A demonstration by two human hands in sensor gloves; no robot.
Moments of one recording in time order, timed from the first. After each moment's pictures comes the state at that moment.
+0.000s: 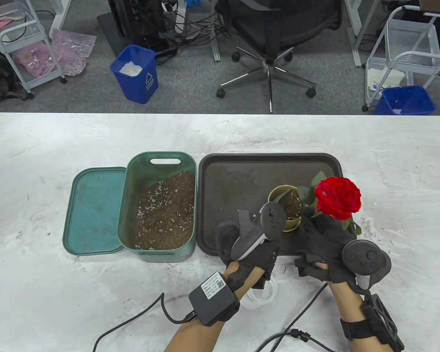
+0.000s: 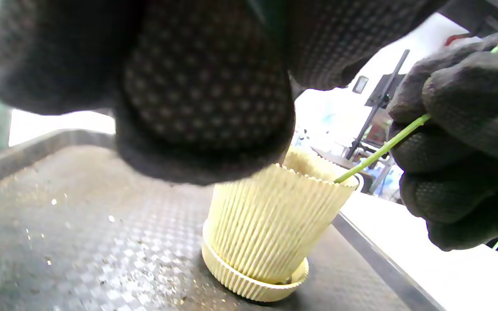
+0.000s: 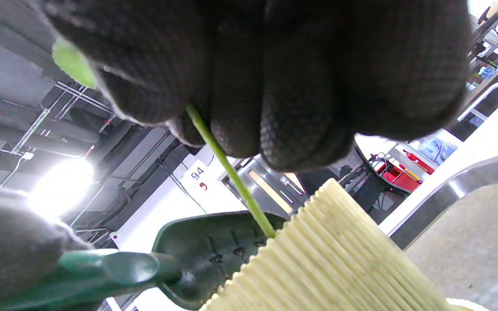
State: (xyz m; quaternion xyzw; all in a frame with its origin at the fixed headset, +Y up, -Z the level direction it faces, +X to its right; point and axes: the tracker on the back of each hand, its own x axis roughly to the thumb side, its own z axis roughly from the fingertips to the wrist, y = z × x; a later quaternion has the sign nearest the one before) left_hand 0.029 -0.638 -0.241 -0.03 -0.07 0.15 0.98; right_hand 0.233 -0.692 -0.216 0.01 -0.27 0.87 0.42
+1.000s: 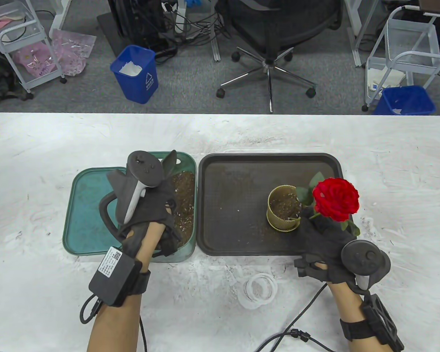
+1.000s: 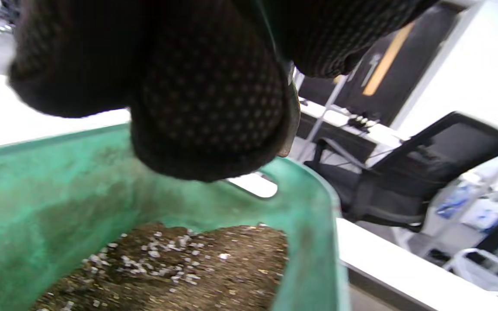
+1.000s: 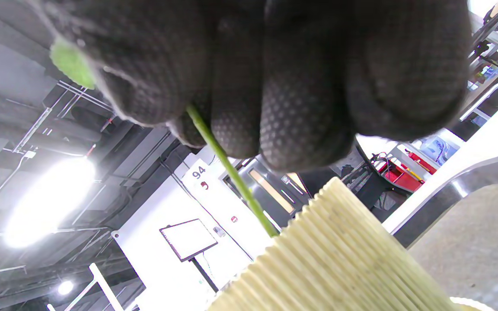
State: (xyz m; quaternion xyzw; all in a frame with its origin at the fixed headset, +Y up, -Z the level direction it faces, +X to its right) left_hand -0.188 -0.566 -0.294 -0.08 0.19 0.16 0.96; right_hand 0.233 -0.692 -0.215 0.01 -0.27 0.87 0.42
